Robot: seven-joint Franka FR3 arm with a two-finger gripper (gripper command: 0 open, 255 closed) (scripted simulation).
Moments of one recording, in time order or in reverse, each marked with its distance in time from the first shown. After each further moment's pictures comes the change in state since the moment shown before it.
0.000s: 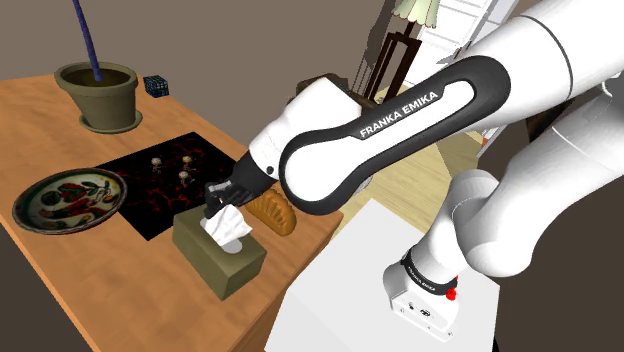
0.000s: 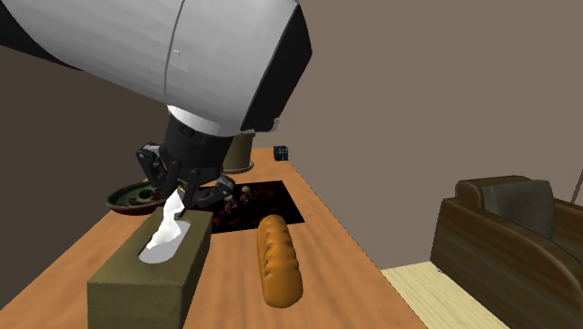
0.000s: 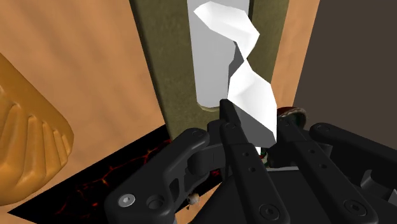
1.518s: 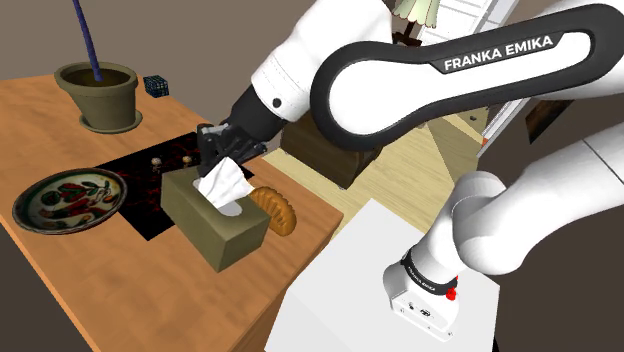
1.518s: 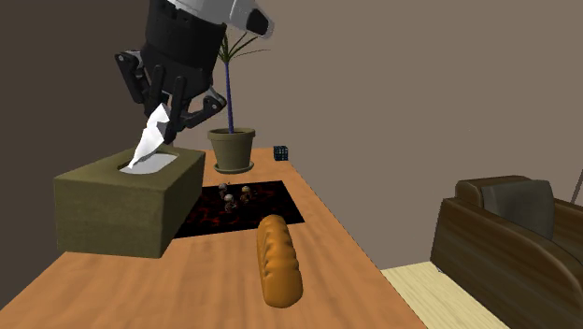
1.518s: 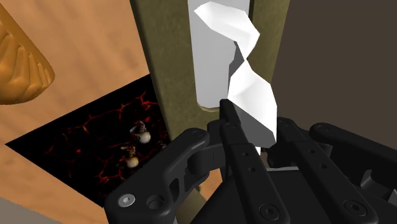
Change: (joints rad) arm -0.136 -0.225 0.035 0.116 -0.248 -0.340 0.246
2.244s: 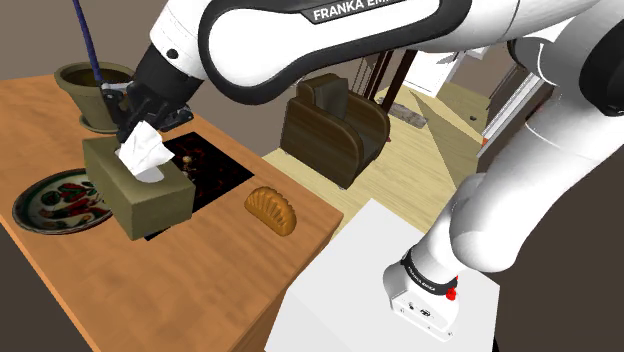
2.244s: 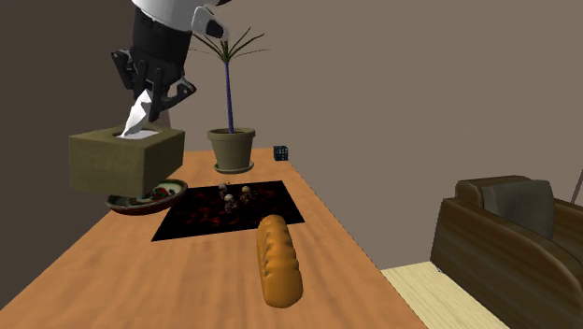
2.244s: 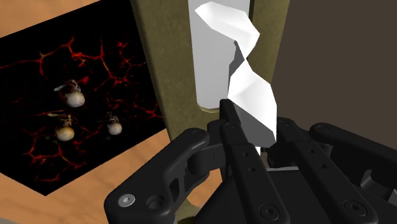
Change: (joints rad) arm -0.111 0.419 0.074 0.448 -0.315 -0.027 0.192
